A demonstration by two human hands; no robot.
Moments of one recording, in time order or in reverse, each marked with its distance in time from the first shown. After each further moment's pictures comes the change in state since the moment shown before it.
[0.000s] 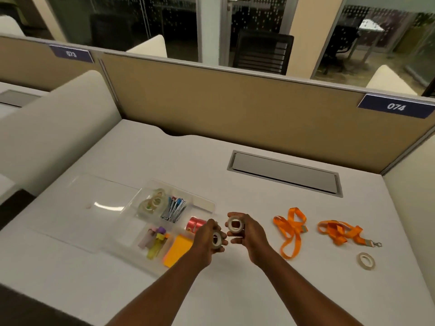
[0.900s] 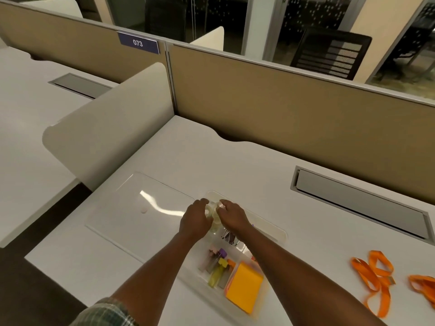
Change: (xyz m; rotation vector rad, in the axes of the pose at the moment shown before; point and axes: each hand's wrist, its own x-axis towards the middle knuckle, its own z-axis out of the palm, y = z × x) left_hand 0.107 0.121 -0.224 1.115 0.319 0.606; right_hand 0.123 -0.026 0.265 -0.910 -0.165 -0.208
